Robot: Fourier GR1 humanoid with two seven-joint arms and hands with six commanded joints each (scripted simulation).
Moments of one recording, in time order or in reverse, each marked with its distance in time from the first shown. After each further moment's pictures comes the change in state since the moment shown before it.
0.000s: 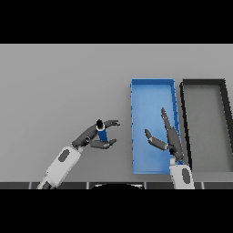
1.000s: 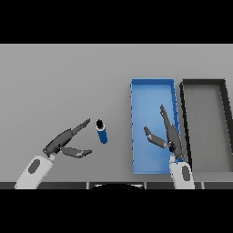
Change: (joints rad) left arm 0.185 0.334 0.064 -0.309 0.043 -0.026 0.021; right arm -0.038 -0.005 -0.001 0.005 -0.001 0.000 0.004
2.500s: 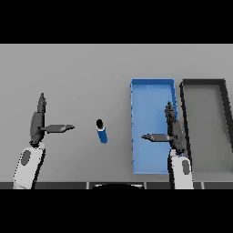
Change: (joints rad) left arm -0.055 -0.122 0.291 0.141 0.076 0.506 0.116; right arm -0.080 0.091 -0.139 0.148 -0.195 -0.026 0.024
